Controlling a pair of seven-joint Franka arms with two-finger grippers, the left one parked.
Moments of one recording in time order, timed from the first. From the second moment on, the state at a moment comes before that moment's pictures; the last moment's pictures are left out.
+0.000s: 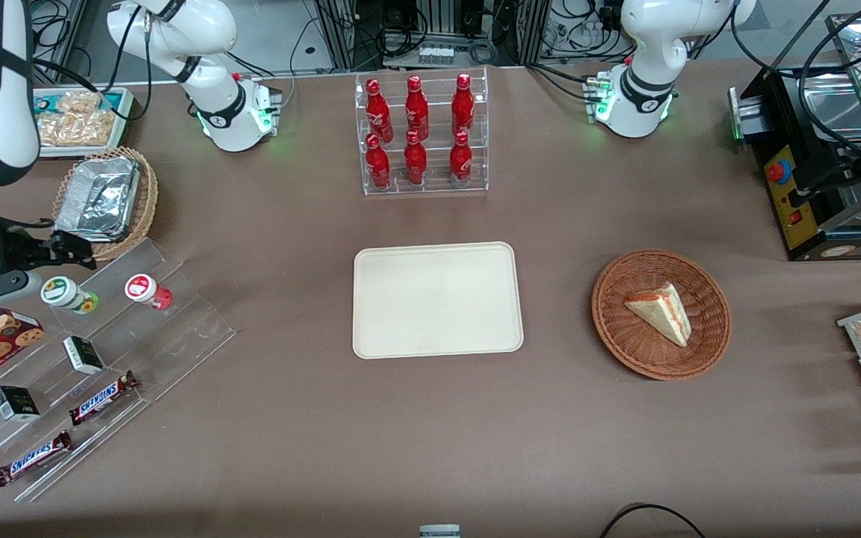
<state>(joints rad) -0.07 0.03 -0.12 -1.85 -0.02 1.84 -0.57</state>
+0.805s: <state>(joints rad) -0.22 0.05 -0.12 -2.00 -0.02 2.09 -1.07</state>
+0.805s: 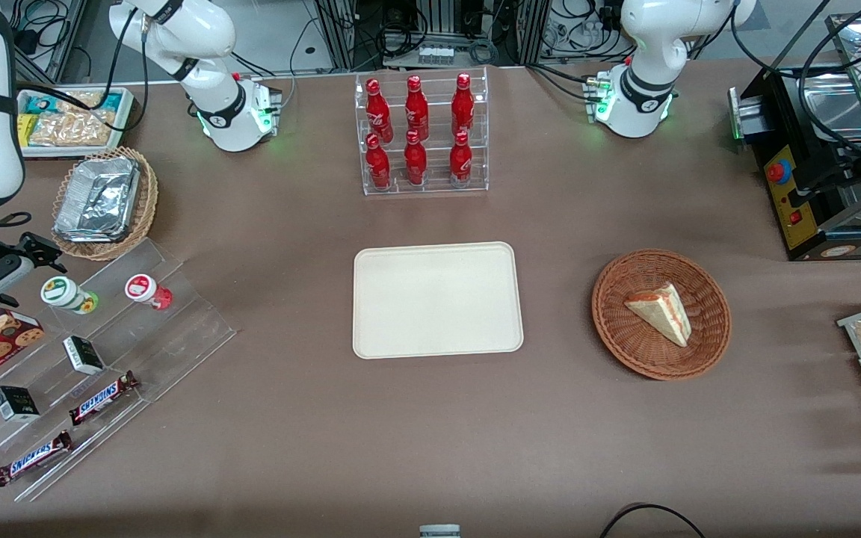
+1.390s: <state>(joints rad) -0.24 0.11 -0.12 -2.04 -0.01 2.18 -1.08</state>
